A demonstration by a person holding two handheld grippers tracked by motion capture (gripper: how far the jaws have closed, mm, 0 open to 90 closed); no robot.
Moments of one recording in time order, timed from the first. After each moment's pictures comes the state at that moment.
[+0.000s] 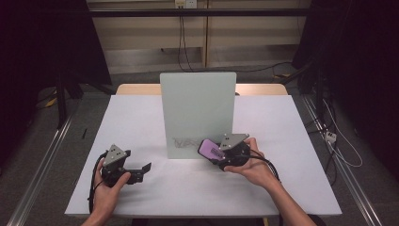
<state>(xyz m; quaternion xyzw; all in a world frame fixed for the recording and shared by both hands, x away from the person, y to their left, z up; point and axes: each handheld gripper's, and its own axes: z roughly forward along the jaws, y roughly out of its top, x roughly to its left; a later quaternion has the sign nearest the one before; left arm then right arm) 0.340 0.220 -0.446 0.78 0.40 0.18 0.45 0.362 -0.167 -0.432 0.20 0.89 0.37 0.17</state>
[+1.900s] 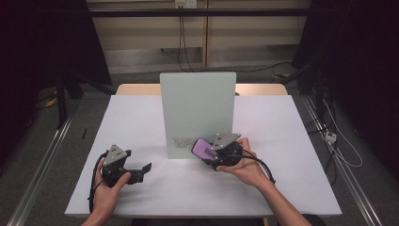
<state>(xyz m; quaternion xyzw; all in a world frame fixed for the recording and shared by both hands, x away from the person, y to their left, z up) 0.340 0.220 -0.446 0.78 0.40 0.18 0.45 0.366 -0.146 -0.435 0.20 0.89 0.38 0.16</state>
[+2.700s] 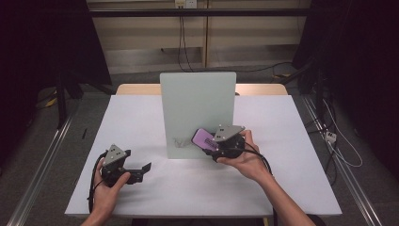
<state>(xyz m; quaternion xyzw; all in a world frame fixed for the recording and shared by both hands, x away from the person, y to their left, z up) 0.340 0.220 -0.445 0.78 0.40 0.18 0.45 0.373 -0.149 -0.405 0.21 0.87 0.39 0.20</state>
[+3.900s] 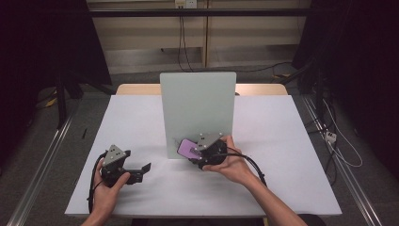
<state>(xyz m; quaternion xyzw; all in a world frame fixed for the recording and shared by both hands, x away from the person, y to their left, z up) 0.340 0.221 -0.446 0.78 0.40 0.18 0.45 0.374 -0.106 -0.428 0.16 0.90 0.38 0.17</state>
